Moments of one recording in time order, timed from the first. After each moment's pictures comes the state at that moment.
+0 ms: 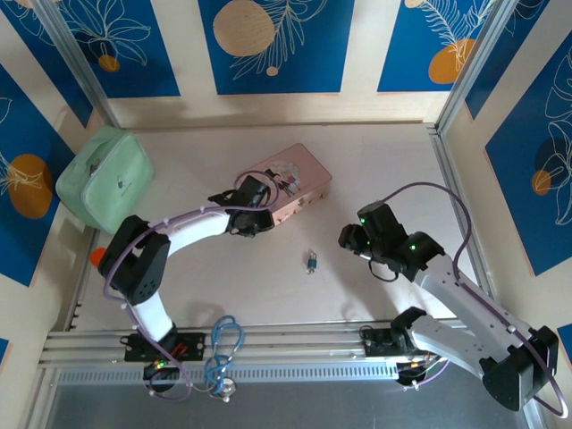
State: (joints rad) left arm -0.63 1.73 1.12 -0.44 0.03 -0.83; right arm 0.58 0.91 0.80 -0.82 0.13 0.84
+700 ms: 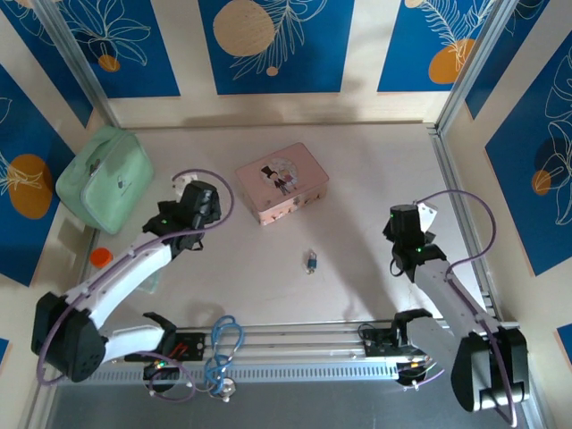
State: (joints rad) left arm -0.49 1.20 0.85 -0.48 -0.69 -0.41; right arm 0.13 0.97 0.49 -0.31 0.52 0.50
